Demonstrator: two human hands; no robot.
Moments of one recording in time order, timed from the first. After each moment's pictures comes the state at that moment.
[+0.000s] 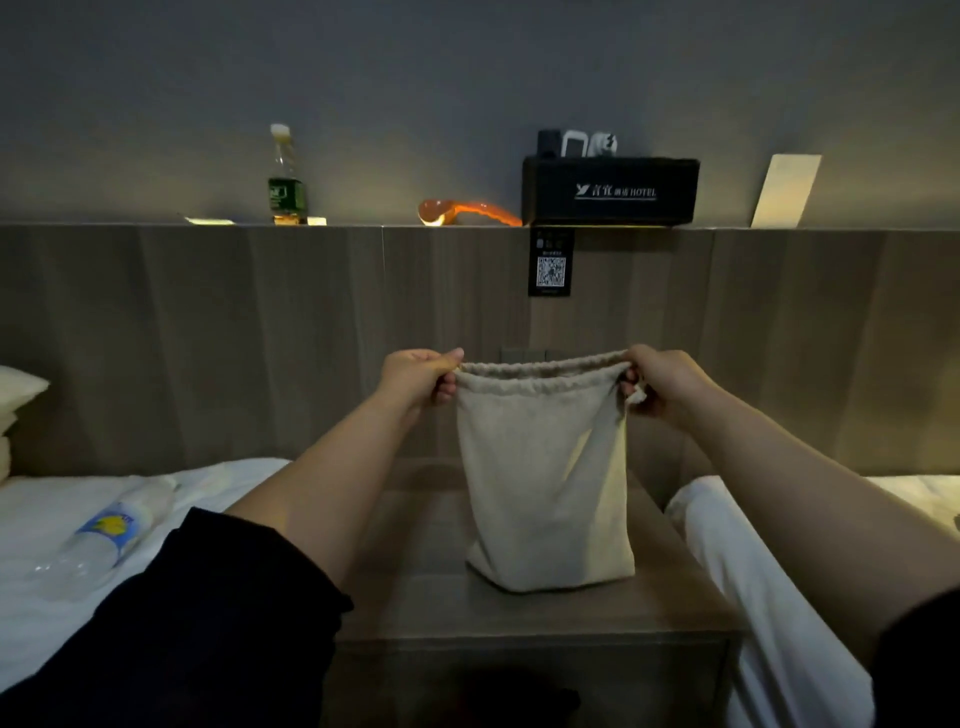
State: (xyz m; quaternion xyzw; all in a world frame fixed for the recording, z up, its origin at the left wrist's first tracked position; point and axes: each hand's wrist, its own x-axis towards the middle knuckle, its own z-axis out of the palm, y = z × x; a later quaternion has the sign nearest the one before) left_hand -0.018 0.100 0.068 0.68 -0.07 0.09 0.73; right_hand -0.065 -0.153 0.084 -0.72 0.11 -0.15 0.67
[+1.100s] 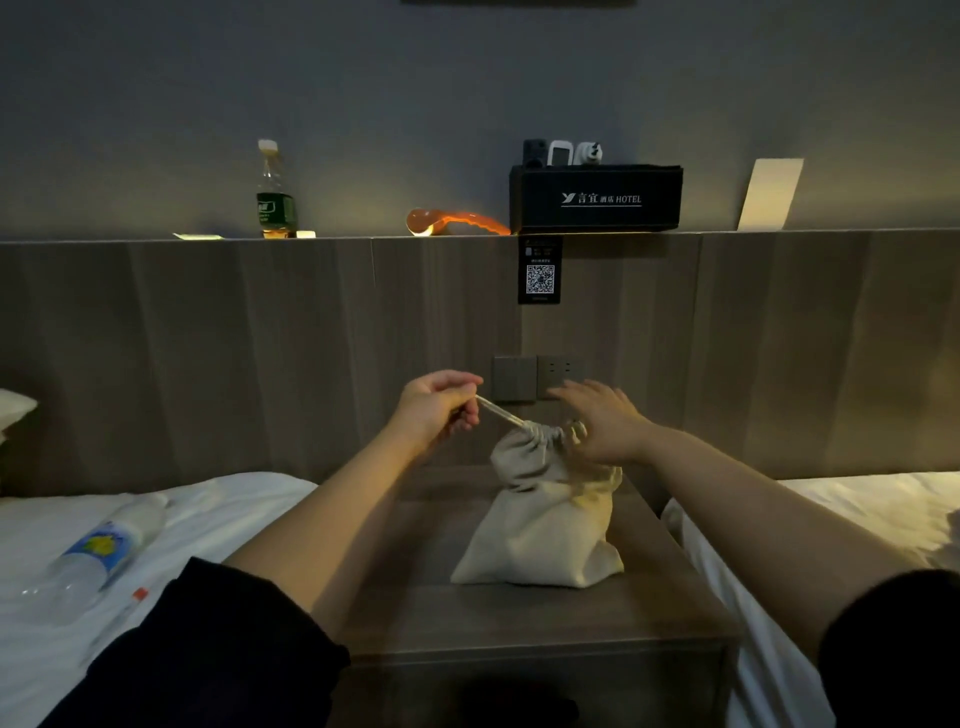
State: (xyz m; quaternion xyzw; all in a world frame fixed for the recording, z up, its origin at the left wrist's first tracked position) left_hand -0.027 0.082 0.047 0.67 -0.15 0.05 0.73; right_hand -0.031 -0.147 0.037 -0.98 -0.12 -0.13 0.05
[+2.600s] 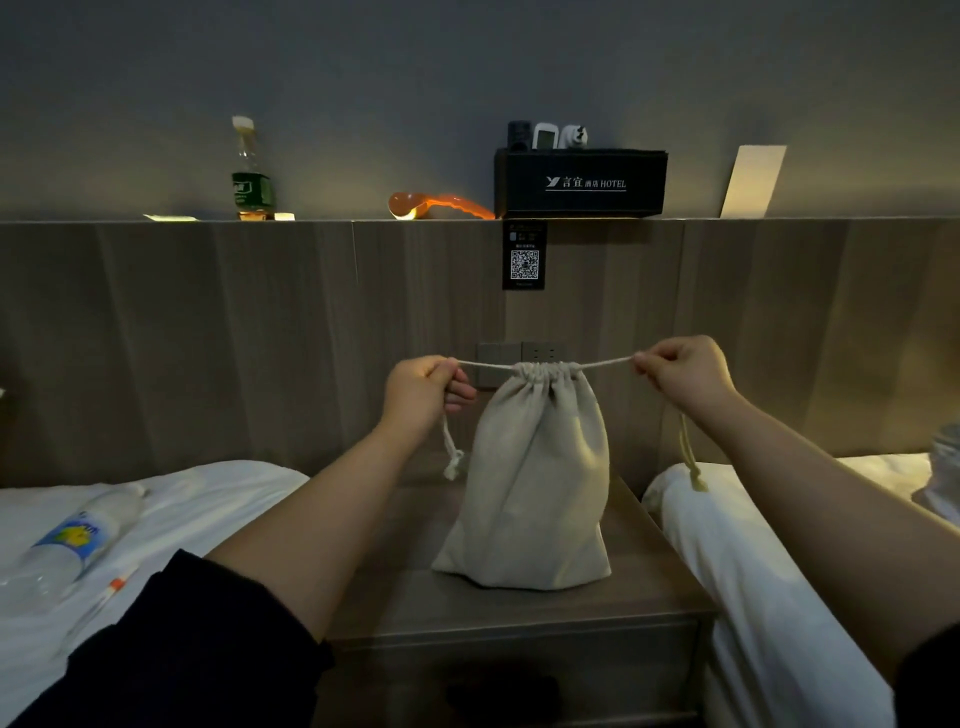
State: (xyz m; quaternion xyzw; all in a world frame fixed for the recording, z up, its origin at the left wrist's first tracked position) left_hand -0.026 0.064 0.042 0.71 -0.15 0.14 0.67; right_hand -0.078 -0.199 0.067 -0.85 0.04 -0.34 0.41
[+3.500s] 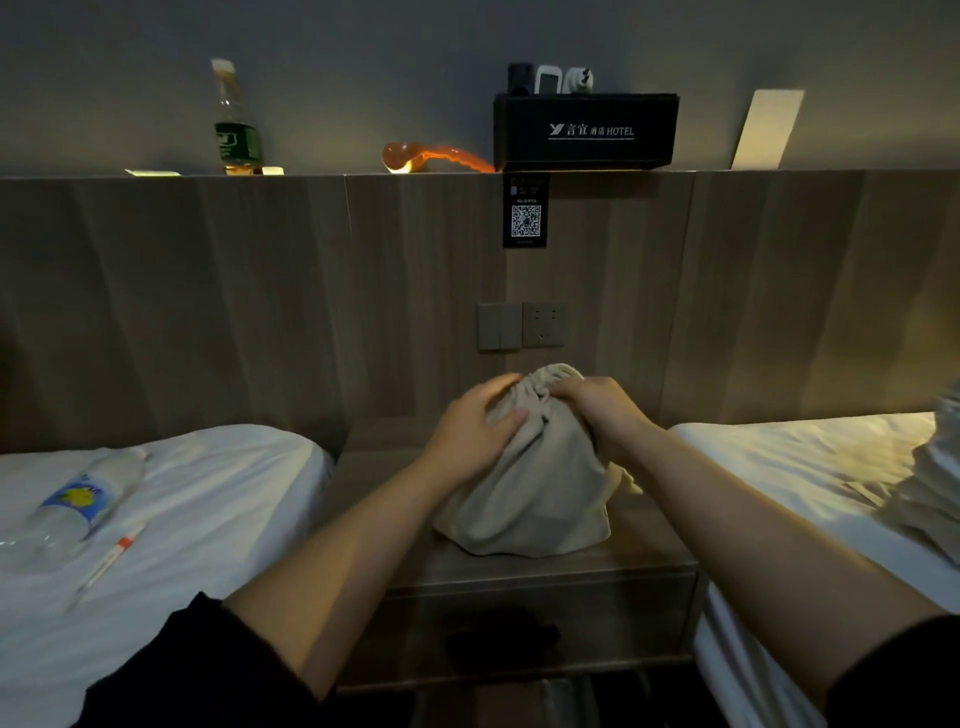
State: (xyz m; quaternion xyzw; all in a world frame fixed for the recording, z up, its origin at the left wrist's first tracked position) left_hand -0.061 0.042 -0.021 0.84 -0.27 0.15 0.44; right_hand -0.081 -0.121 0.006 -0.77 0.06 -0.07 0.63
